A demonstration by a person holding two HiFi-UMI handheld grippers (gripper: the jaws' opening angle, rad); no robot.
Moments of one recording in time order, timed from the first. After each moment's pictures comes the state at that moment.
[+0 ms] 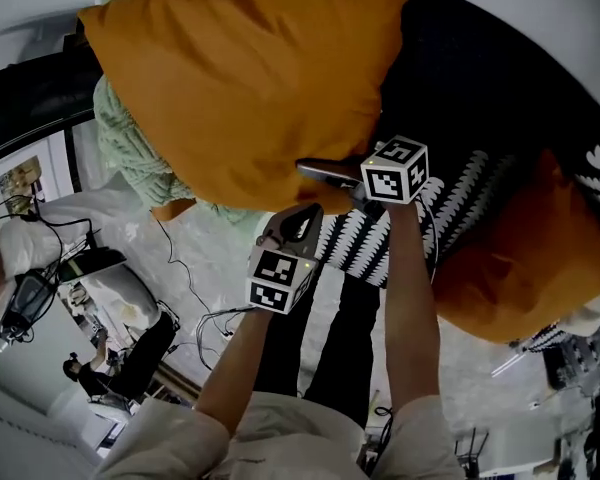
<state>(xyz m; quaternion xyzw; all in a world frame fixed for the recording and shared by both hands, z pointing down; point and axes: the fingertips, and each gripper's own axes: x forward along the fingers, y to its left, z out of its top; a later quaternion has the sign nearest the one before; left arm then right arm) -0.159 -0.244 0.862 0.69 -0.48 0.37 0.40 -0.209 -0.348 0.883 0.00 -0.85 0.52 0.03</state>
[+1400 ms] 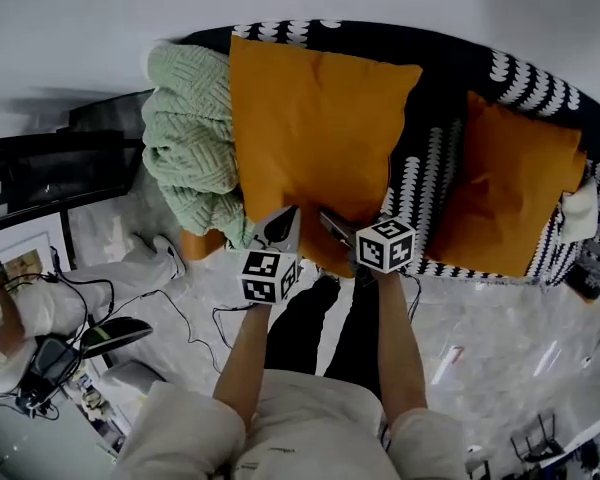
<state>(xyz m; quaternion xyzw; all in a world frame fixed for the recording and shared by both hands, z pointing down) -0.229 -0.212 0.703 0.78 -0.47 0.29 0.30 -0.170 -0.211 0.749 0.29 -0.82 0.49 0.08</state>
